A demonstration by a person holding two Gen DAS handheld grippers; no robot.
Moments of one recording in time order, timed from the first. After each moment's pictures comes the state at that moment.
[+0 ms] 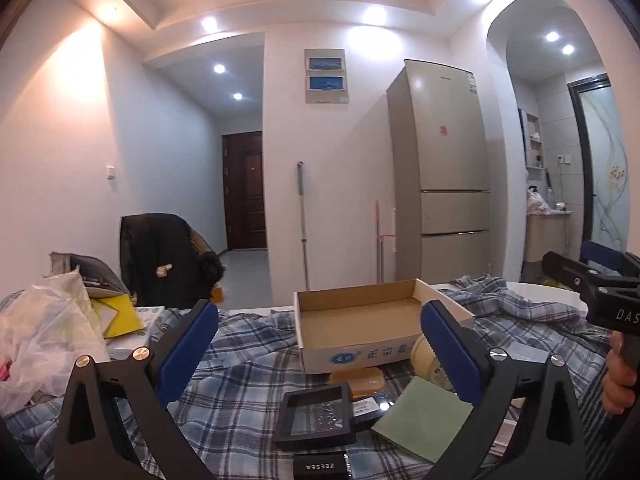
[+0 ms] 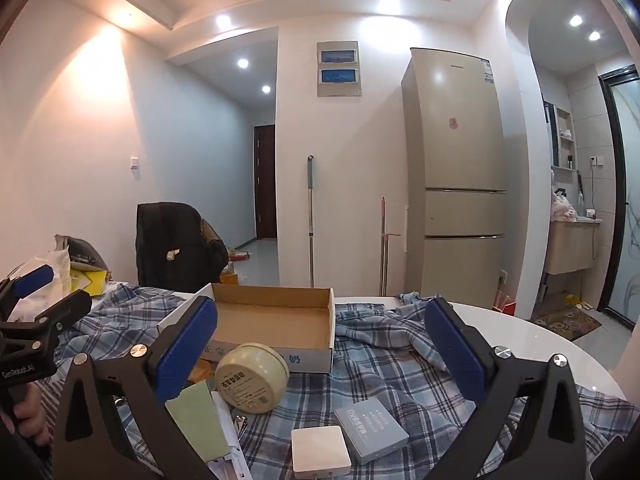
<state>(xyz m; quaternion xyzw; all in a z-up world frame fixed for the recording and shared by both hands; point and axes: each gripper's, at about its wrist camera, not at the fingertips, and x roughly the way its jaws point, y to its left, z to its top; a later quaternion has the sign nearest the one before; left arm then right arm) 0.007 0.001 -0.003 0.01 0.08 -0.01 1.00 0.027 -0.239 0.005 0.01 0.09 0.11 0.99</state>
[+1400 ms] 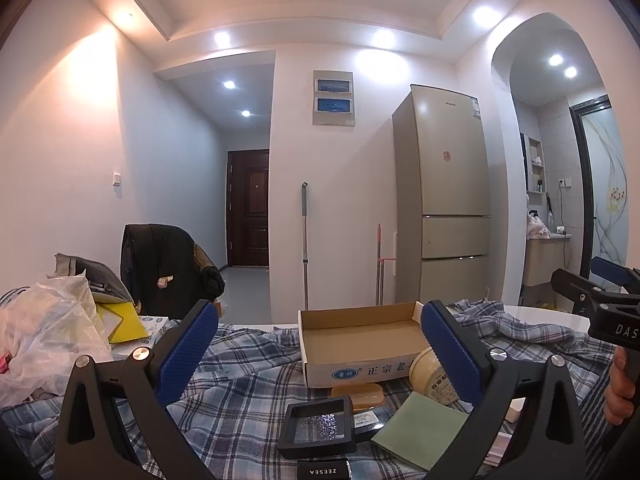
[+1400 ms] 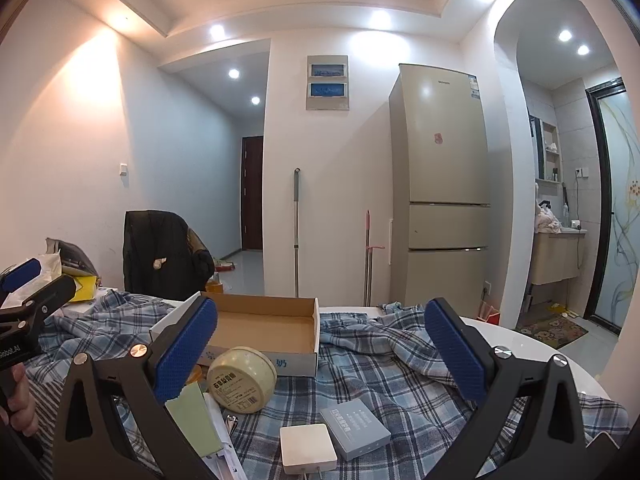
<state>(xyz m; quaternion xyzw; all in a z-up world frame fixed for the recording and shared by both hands) -0.012 0.009 0.001 -0.01 0.03 0.01 1.00 0.007 -0.243 0.012 0.00 0.05 0.07 1.00</state>
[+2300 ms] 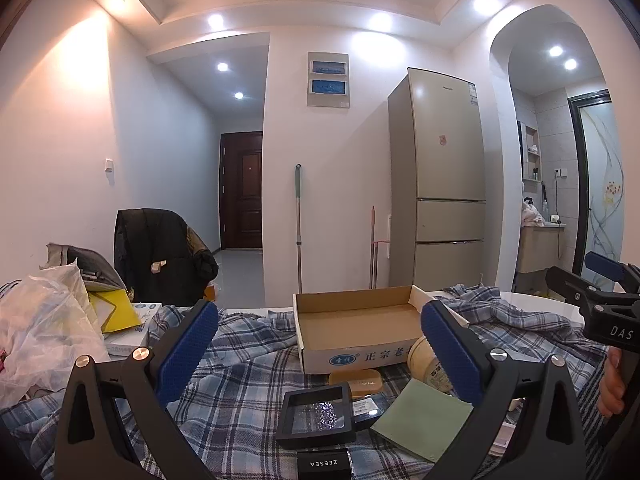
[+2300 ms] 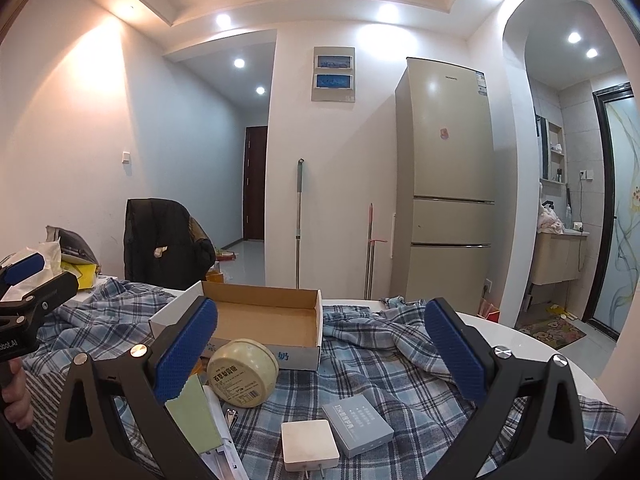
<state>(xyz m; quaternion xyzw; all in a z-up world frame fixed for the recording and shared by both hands) -0.001 0.011 -0.002 -0.01 0.07 0.00 1.00 0.017 -0.237 0.006 -0.01 0.07 0.07 0.99</state>
